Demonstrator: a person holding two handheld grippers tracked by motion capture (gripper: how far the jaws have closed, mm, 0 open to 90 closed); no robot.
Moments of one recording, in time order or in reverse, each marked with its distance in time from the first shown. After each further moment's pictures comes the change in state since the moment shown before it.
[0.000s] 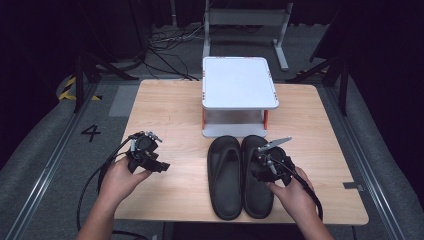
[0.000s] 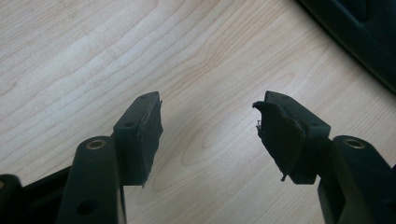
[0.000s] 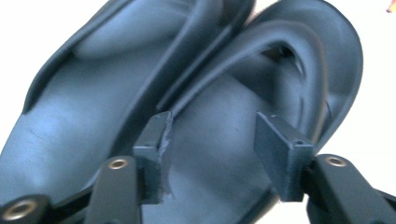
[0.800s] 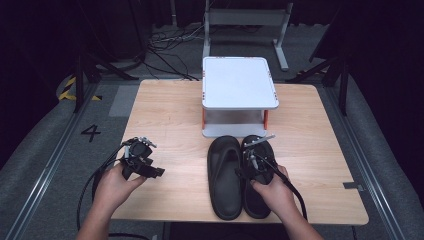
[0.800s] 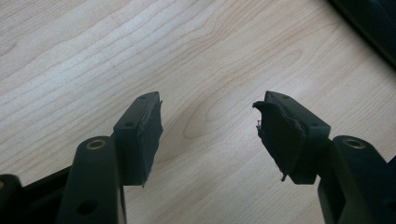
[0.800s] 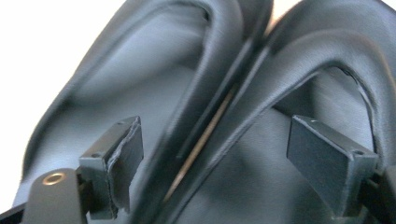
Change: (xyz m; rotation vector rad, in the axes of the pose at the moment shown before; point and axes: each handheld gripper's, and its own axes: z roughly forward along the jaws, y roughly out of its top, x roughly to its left) left arm 0.002 -0.019 -0.001 0.008 0.009 -0.039; right arm 0.016 0.019 0.038 0.026 -0.031 0.137
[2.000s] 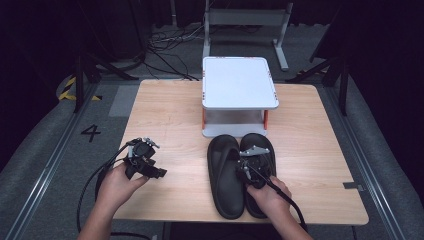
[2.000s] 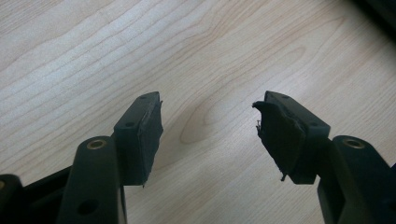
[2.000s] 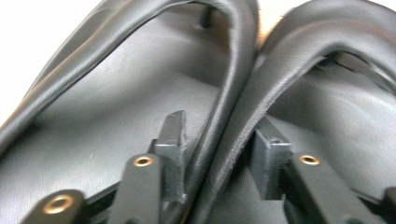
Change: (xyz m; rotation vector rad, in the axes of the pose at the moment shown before) left arm 0.001 0.004 0.010 0.023 -0.013 0.006; right arm 0.018 -0.021 0.020 -0.171 -0.109 -0.005
